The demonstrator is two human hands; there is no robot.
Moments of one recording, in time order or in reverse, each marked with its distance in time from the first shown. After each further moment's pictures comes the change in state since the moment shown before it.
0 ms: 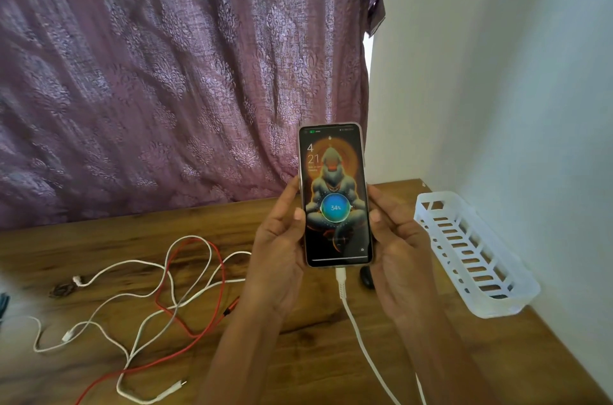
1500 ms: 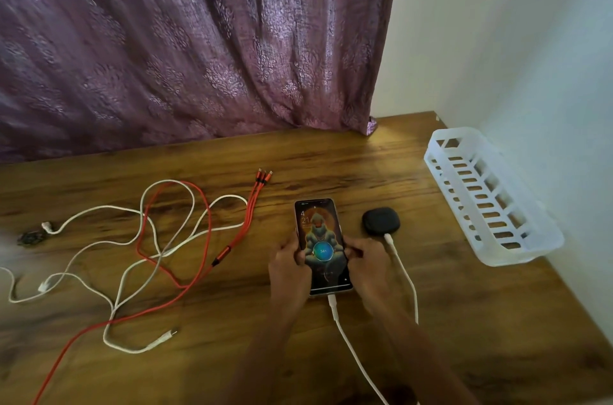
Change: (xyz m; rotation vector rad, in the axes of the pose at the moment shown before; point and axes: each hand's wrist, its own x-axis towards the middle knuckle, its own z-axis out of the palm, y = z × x) left_hand 0.006 -0.154 -0.093 1.038 0.327 -0.384; right_hand 0.012 0.139 -0.079 -1.084 0.068 0.419
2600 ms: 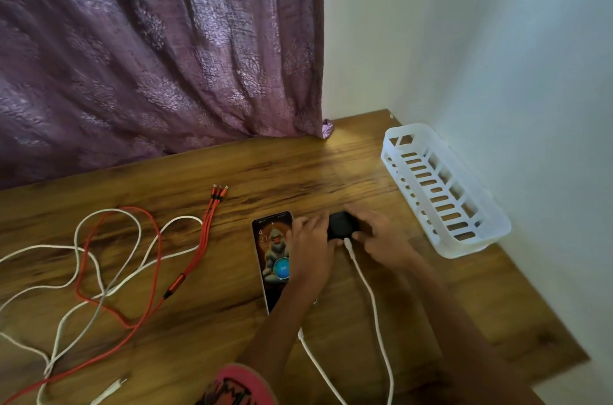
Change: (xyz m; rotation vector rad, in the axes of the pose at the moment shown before) left_hand 0.032 0.050 0.077 0.549 -0.040 0.516; right_hand 0.073 0.034 -0.084 -0.173 -0.170 -0.266
